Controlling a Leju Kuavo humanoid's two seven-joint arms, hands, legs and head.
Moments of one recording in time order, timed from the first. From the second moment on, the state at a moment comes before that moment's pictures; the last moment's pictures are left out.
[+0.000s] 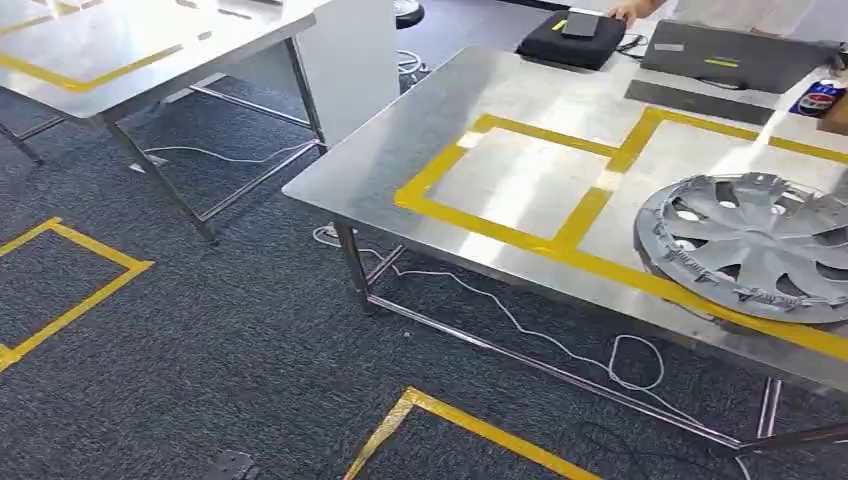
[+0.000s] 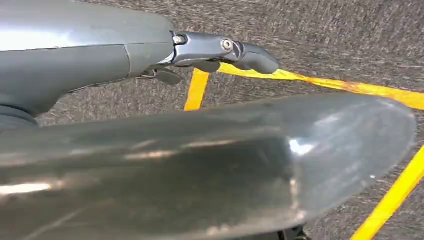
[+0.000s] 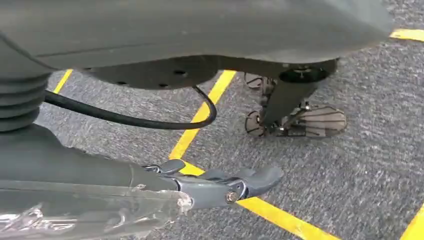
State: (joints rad) left arm -0.06 -0.18 1.38 -0.18 -1.32 -0.19 -0.32; right arm -0.05 0.18 -1.07 -0.21 0.88 0.10 -0.13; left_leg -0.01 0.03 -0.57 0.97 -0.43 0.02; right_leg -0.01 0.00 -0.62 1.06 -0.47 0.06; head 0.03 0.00
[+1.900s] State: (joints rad) left arm -0.07 -0.21 1.32 -0.19 -1.37 -0.13 -0.34; right arm -0.05 0.18 -0.87 -0.21 1.18 -0.17 -0.09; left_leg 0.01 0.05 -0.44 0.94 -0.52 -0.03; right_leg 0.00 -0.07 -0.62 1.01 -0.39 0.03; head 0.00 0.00
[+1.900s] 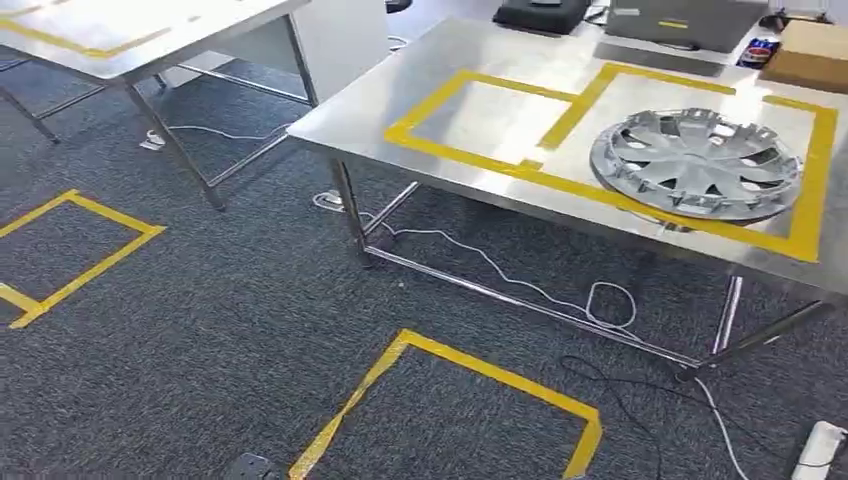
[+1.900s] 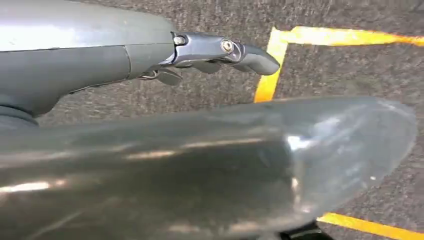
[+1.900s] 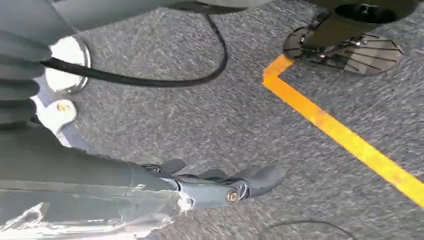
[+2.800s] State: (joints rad) left arm -0.05 -0.21 1.32 -0.19 -1.39 -0.13 -0.34; right arm -0.04 0.18 -0.84 -0.20 1.23 -0.16 -0.08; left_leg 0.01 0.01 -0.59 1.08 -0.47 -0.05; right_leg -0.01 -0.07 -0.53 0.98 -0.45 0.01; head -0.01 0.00
